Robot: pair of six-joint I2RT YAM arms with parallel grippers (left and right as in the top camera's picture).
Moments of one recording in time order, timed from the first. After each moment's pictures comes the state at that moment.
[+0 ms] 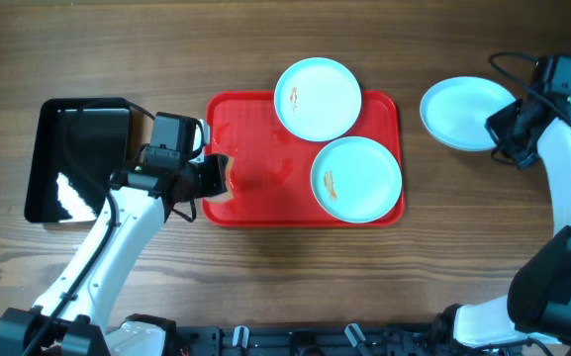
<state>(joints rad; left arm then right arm) -0.21 1.38 0.88 -0.65 0.16 -0.36 -0.29 1.67 1.26 -0.83 0.11 0.75</state>
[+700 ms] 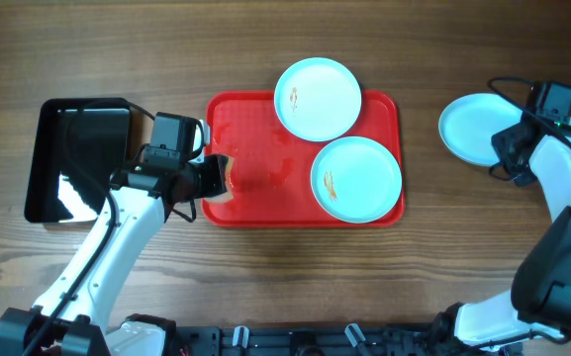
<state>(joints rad) -0.21 1.38 0.88 -0.65 0.16 -0.36 -0.36 1.72 1.10 -0.61 0.24 0.79</state>
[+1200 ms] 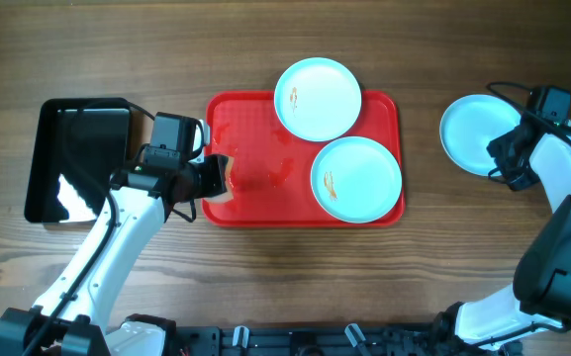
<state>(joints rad) -0.21 1.38 0.88 -0.65 0.16 -0.36 -0.37 1.75 1.10 -0.64 0.21 0.73</state>
